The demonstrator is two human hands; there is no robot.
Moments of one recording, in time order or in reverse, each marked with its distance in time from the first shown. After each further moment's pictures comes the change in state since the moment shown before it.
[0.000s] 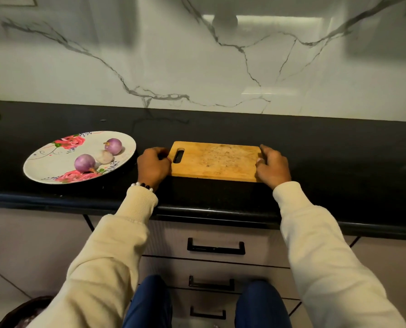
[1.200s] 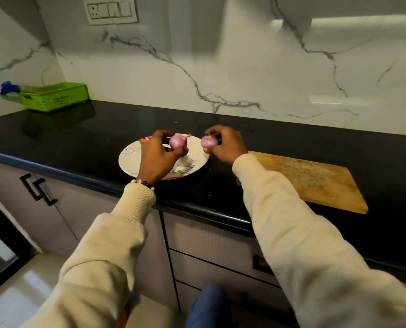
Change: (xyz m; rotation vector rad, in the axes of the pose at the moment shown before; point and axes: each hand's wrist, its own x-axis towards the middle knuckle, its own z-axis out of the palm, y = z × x) left_hand 0.015 -0.051 -0.143 0.048 0.255 0.156; right_hand 0.006 -0.202 0.168 0.133 -0.320 -0.492
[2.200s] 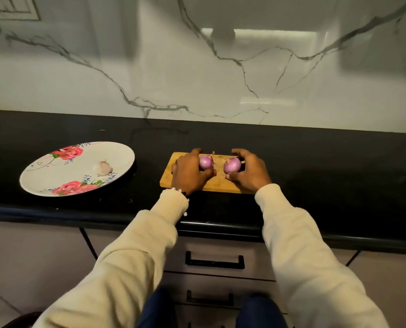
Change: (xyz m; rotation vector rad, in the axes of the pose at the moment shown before) left_hand -0.046 0.097 0.199 0.116 -0.396 0.181; right_hand -0.119 0.115 -0.152 -0.088 0.163 0.387
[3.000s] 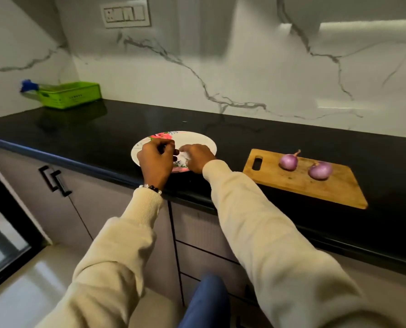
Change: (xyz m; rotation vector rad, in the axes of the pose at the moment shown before) left_hand -0.086 -0.118 -0.182 -0.275 0.677 -0.277; right_hand 0.017 -0.186 0.230 -0.288 -0.408 -0.524
